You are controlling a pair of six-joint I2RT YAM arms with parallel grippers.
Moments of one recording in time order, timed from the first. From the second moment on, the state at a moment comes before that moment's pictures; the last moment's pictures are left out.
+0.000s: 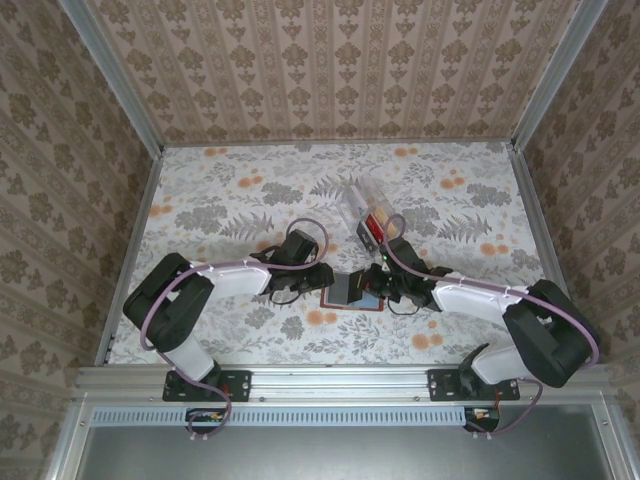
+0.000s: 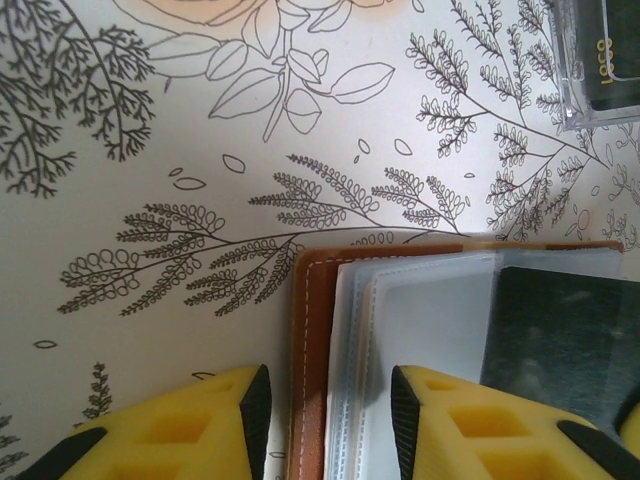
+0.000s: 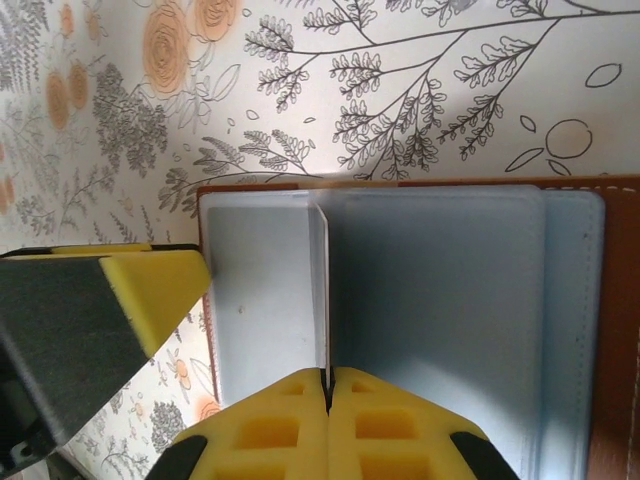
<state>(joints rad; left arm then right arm) -0.79 1.64 0.76 -0.08 0.22 -0.86 0.62 1.37 0.57 -0.04 -0.22 0.97</state>
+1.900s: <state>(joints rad) -0.80 1.65 0.76 -0.08 0.20 -0.87 0.59 1.46 0.51 0.15 -0.30 1.00</state>
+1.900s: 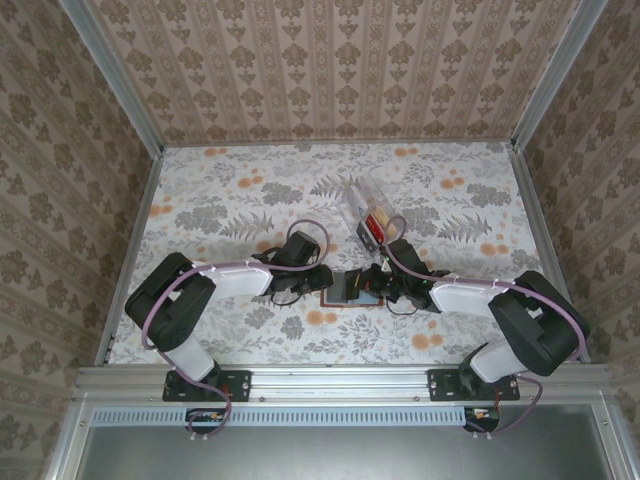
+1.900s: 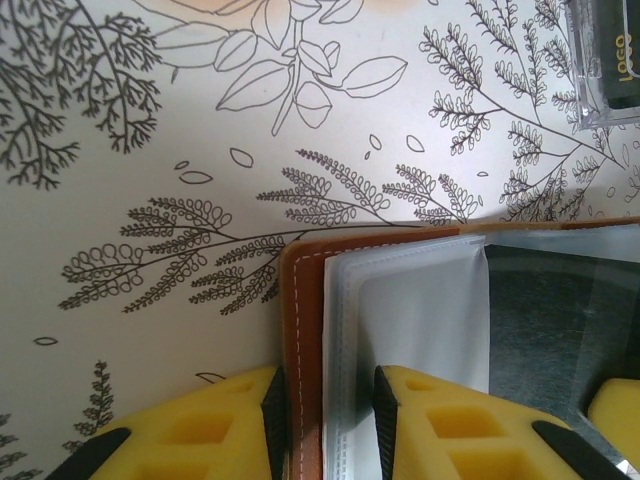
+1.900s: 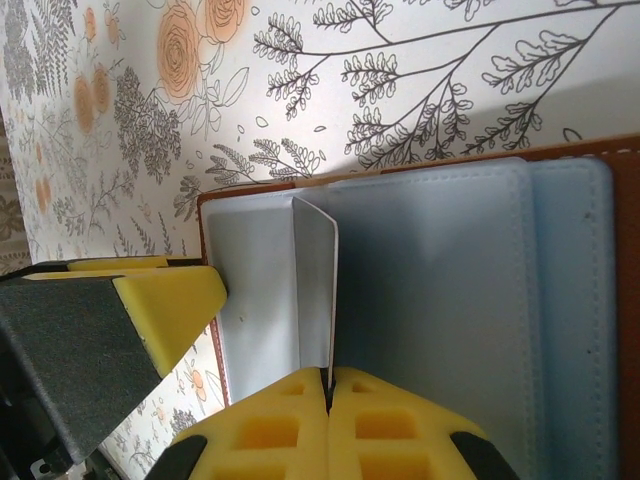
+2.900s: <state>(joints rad) -0.80 1.65 0.76 -0.08 0.20 -0.88 0.58 1.56 0.56 0.18 -0.41 1.00</state>
